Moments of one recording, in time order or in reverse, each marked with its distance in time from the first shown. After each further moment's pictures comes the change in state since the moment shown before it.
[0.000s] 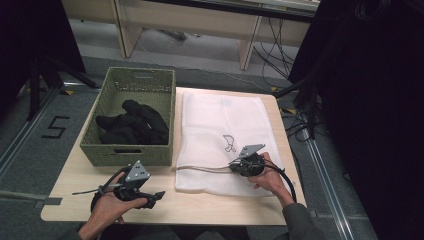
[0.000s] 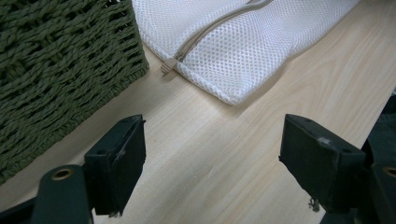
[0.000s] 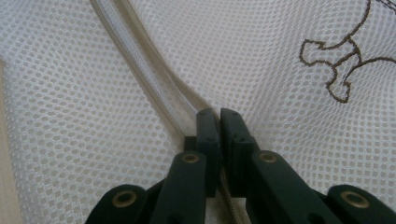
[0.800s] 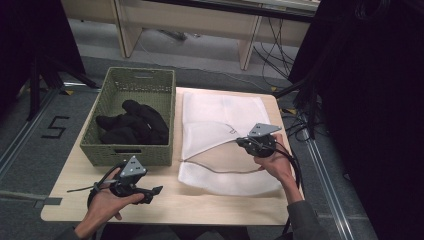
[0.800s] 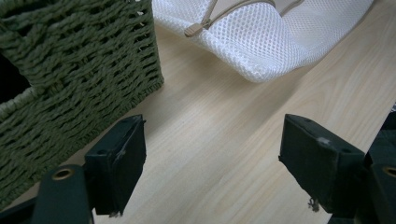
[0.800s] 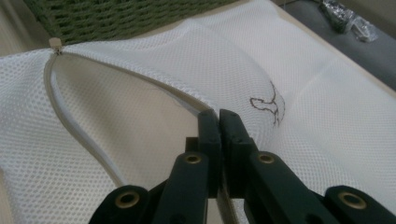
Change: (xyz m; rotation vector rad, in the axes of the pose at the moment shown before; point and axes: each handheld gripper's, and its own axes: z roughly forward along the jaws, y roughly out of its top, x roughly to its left) left arm 0.006 0.007 -0.010 -0.047 0.014 -0.048; right arm -0.007 0.058 -0.068 -0.185 -0.210 -0.025
